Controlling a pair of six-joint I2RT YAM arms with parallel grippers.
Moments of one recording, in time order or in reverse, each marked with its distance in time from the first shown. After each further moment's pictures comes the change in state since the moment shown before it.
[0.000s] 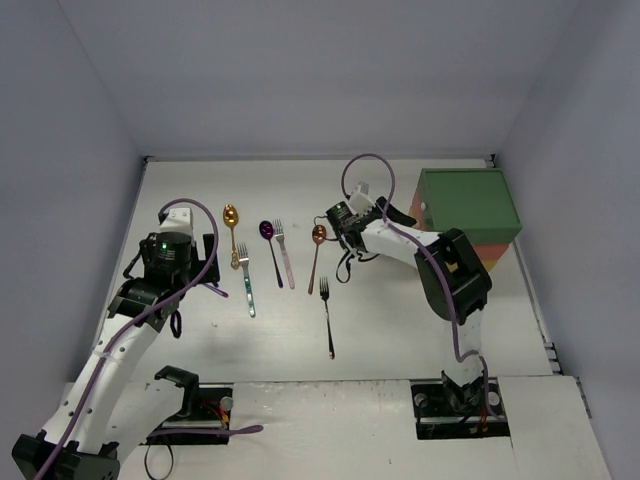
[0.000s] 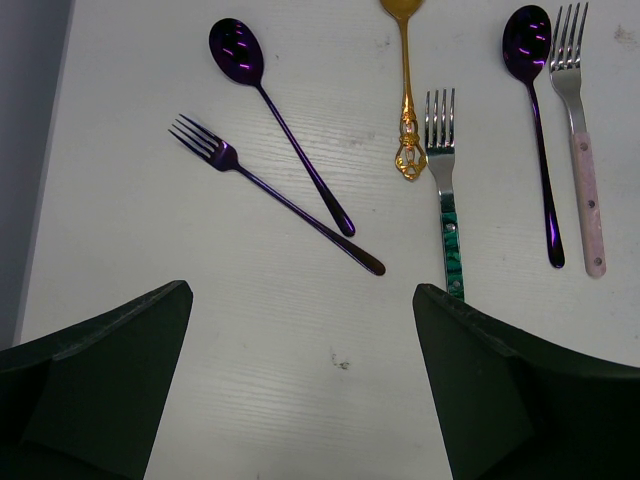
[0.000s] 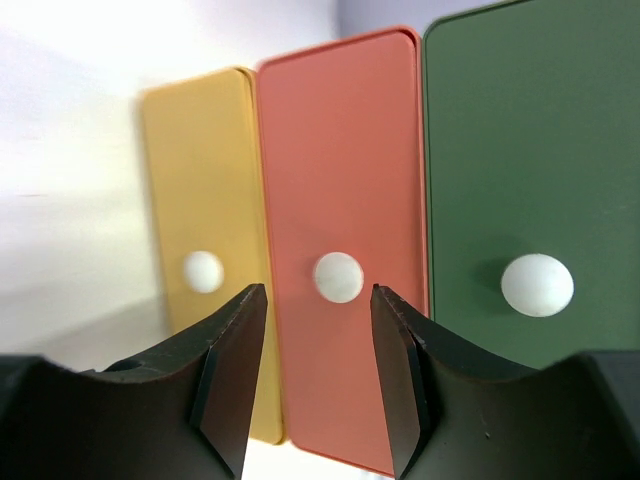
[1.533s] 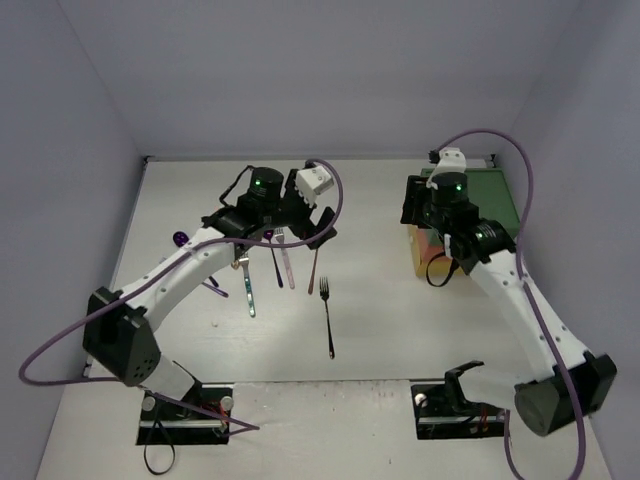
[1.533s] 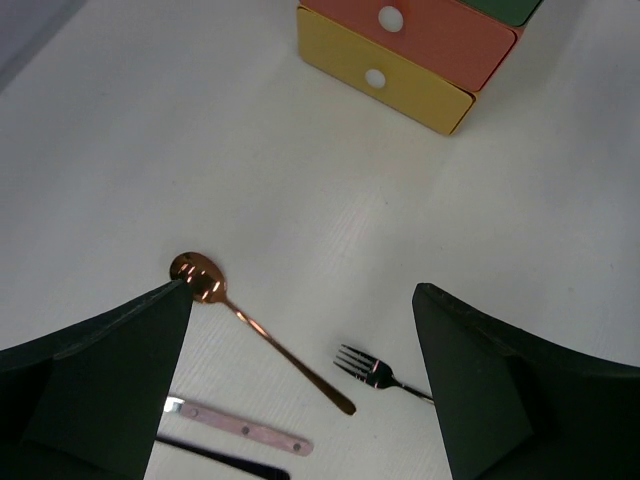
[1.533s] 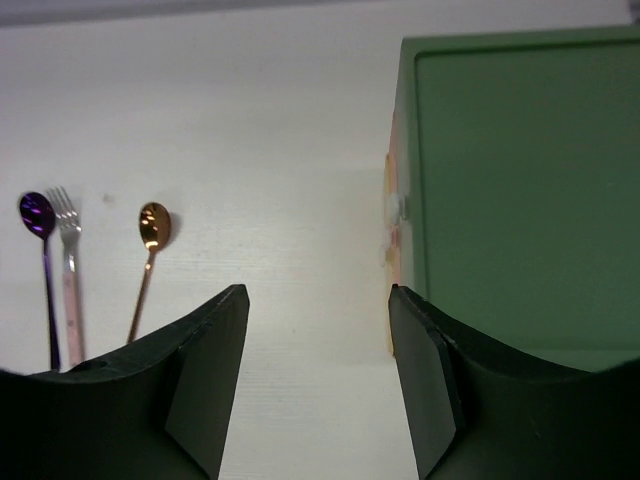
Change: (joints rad) left arm -0.326 0.736 0.477 0.476 0.790 0.362; right arm -0.256 -0.862 -0.147 -0.029 -0.999 0.321
